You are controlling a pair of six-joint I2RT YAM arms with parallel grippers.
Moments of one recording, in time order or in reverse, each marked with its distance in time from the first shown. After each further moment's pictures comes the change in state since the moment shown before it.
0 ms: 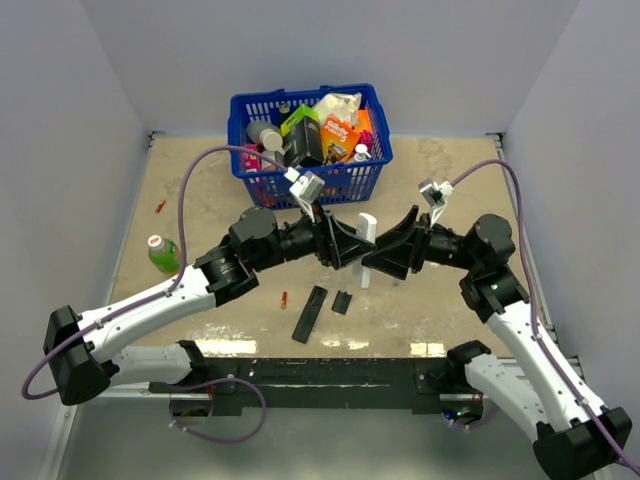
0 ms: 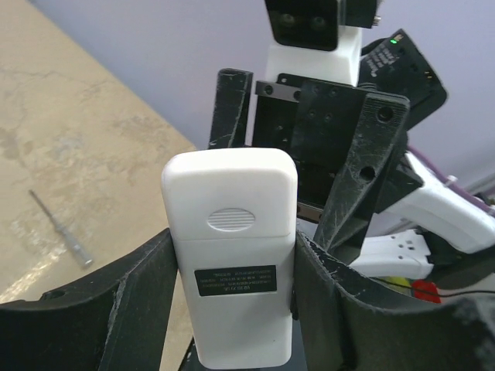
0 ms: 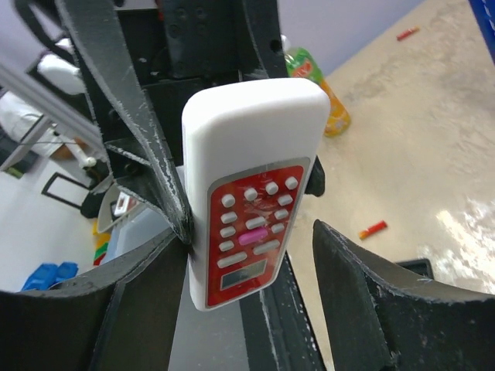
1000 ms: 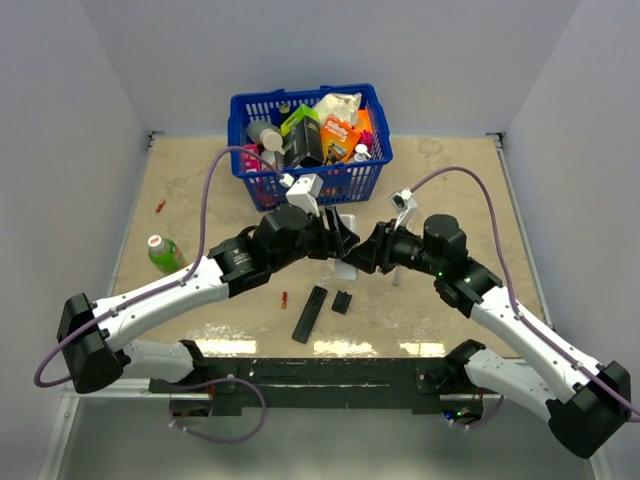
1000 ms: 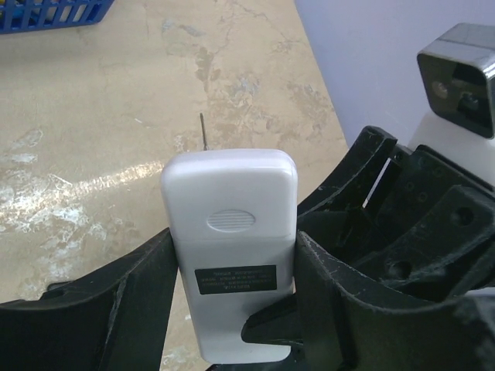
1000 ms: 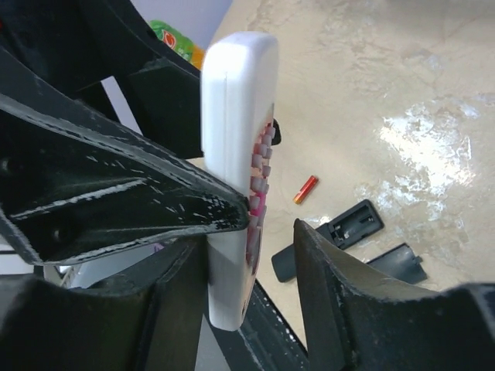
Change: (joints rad) left arm -0.009 0.099 0.094 -0.419 -0.429 -0.092; right arm 0.230 0.138 -0.006 -0.244 0.512 -0.083
